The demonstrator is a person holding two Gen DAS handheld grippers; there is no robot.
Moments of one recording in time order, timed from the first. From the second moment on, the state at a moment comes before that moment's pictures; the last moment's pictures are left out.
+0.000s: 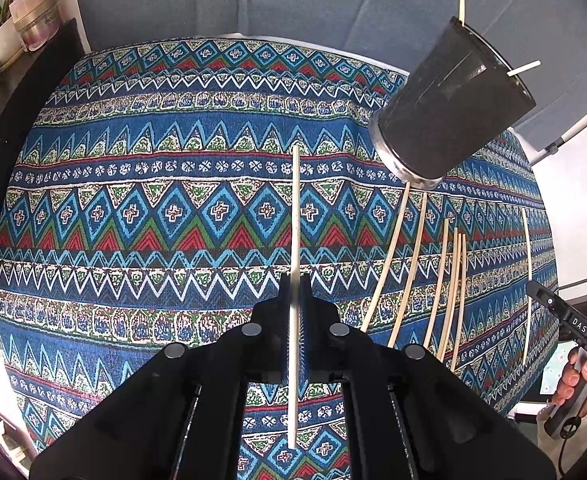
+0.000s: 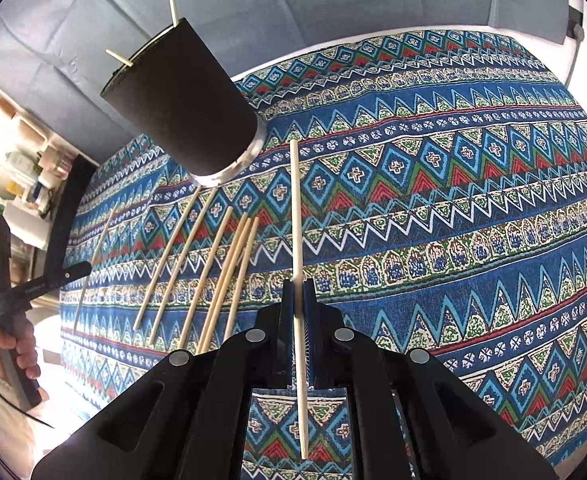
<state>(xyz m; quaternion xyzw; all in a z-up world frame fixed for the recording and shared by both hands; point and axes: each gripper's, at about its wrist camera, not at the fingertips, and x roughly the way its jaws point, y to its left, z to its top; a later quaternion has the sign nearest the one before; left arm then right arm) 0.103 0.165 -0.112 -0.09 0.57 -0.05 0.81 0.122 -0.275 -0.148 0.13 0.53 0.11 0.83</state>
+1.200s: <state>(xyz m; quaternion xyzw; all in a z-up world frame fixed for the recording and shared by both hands) 0.152 0.046 0.071 -0.07 0.31 -0.20 0.93 0.211 -0.240 0.001 0.19 0.34 0.25 0.88</state>
